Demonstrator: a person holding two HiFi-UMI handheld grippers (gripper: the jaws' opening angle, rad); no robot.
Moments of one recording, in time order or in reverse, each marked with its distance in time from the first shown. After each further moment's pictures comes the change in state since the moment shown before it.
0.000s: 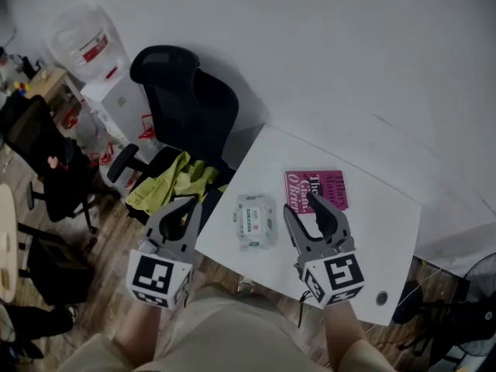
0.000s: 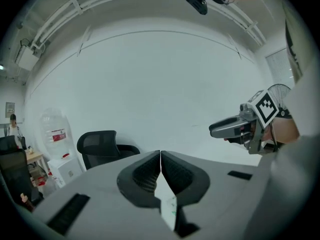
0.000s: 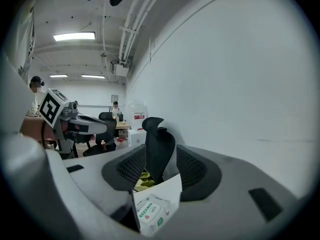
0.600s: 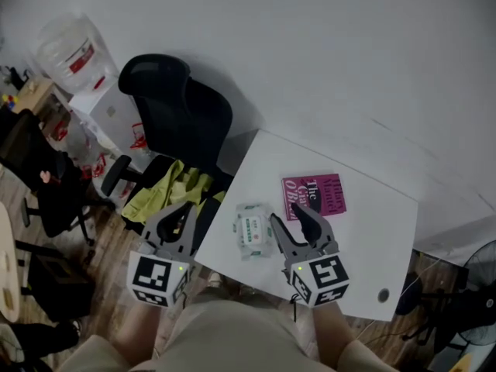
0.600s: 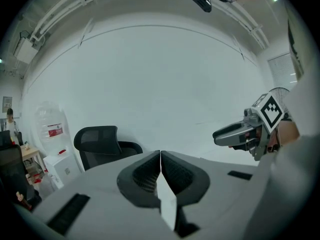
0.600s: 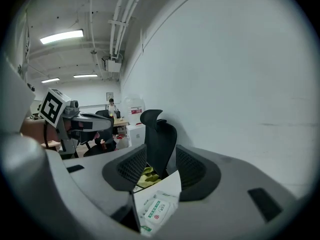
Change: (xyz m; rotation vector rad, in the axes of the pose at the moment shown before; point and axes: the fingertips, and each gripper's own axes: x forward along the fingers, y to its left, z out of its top) left arm 0.029 0.040 -0.011 -0.021 0.033 -0.017; right arm 0.040 0.010 -0.020 0.092 0.093 -0.021
